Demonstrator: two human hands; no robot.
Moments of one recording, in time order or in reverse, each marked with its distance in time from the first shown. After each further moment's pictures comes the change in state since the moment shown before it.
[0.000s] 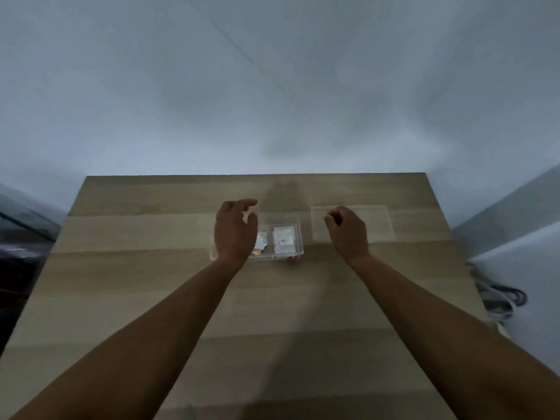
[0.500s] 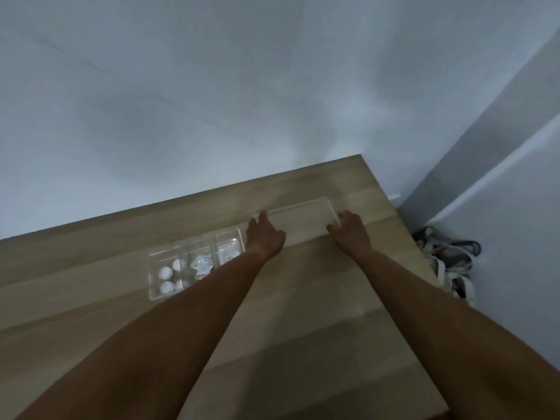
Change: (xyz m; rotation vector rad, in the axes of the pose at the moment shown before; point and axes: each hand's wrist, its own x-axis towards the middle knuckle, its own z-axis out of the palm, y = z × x) left_hand -0.005 0.096 0.143 0.154 -0.639 -0.165; right_hand 0.018 0.113 -0.071 -0.045 -0.082 0.426
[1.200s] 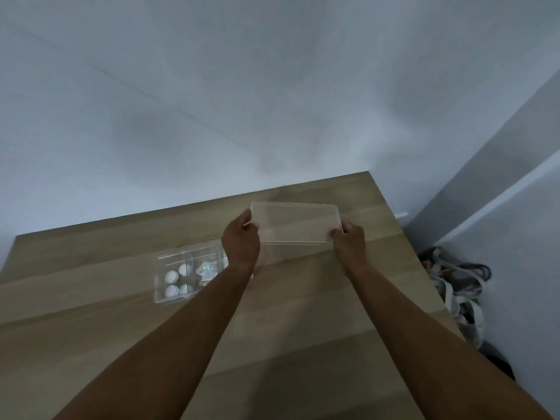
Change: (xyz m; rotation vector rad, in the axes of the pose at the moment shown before) left_hand -0.015 -0.010 -0.033 -0.588 0.482 0.008; right_hand -0.013 -0.030 0.000 0.436 0.109 0.047
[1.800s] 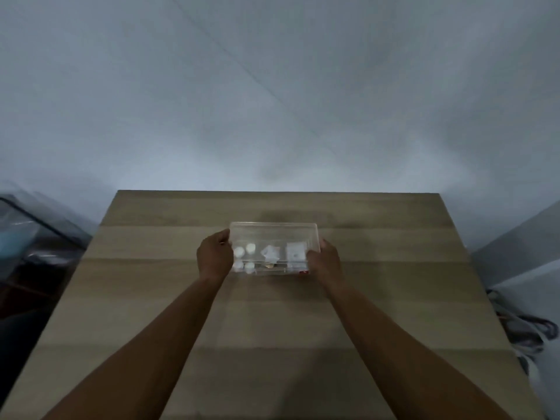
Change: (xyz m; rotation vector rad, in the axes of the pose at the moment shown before) left_hand 0.010 -0.074 -0.187 0.321 0.180 -0.038; right_hand -0.117 -0.046 0.132 -0.089 -0.365 -0.068
